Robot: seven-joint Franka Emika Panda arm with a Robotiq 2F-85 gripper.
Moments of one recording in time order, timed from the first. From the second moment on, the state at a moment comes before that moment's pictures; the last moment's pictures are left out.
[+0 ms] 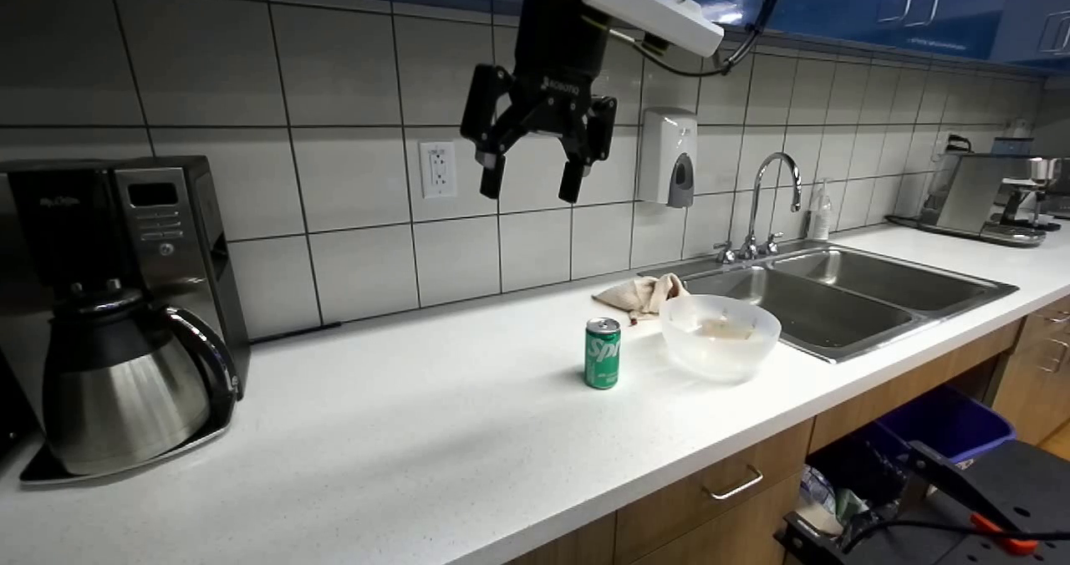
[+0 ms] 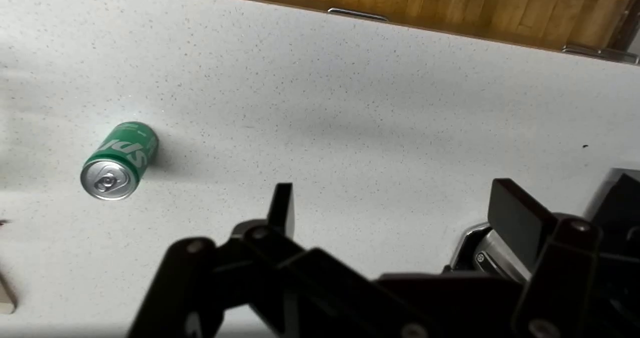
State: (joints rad) arm 0.24 -0.29 0.19 -2.47 0.22 2.35 0.05
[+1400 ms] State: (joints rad) arm 0.17 -0.22 0.17 -2.66 0.12 2.69 0.12
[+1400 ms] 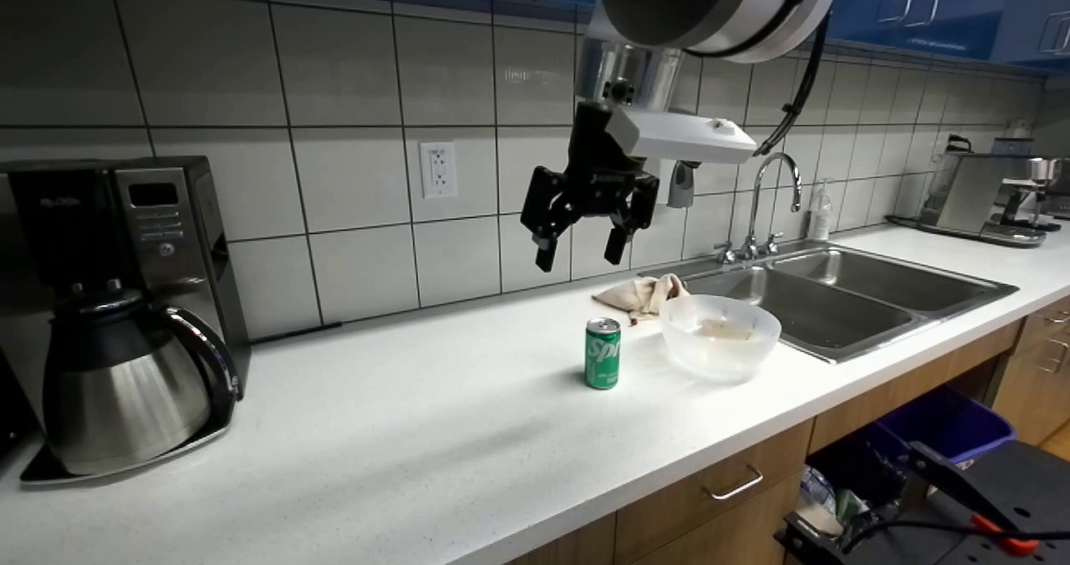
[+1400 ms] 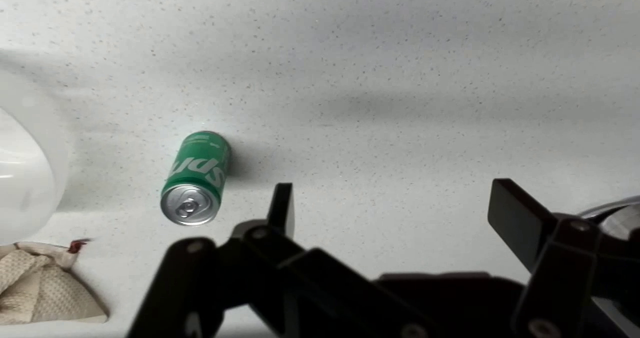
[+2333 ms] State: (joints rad) arm 0.06 -0.06 0.04 -2.57 0.09 2.69 0.12
